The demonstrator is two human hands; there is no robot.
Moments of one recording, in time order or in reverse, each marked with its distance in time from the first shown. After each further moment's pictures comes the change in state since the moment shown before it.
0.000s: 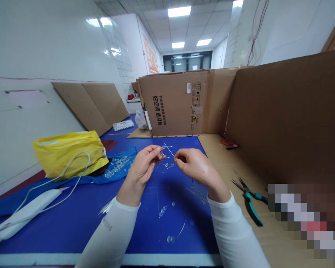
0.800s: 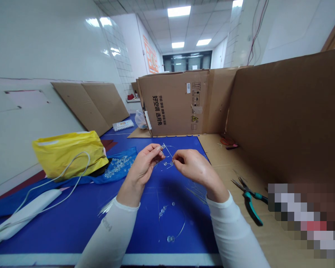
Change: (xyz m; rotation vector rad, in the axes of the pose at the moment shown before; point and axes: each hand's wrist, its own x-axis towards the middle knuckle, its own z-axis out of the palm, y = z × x) left_hand -0.003 0.005 0.001 0.019 -0.008 -0.030; right_hand -0.001 0.000 0.003 -0.016 -0.027 -0.004
